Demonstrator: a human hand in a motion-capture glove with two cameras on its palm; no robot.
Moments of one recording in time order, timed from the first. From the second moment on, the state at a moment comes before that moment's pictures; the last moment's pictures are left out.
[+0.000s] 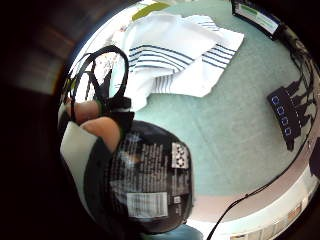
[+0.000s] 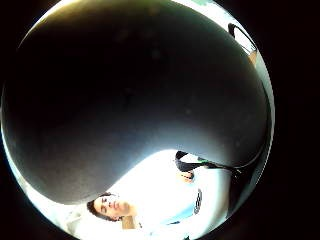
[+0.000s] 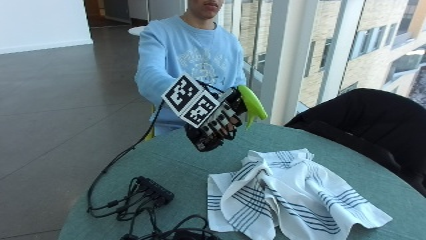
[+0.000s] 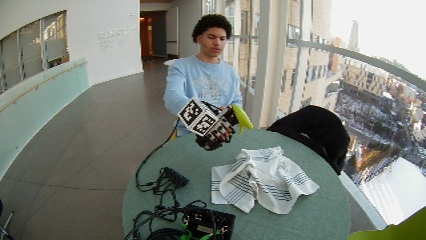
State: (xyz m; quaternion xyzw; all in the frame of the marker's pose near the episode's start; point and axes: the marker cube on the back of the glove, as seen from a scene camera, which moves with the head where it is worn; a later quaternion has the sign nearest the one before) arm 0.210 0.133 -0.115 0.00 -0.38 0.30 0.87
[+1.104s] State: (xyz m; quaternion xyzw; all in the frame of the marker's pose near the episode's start) arm 0.207 0.128 -0.107 -0.02 -0.37 0.31 0.87
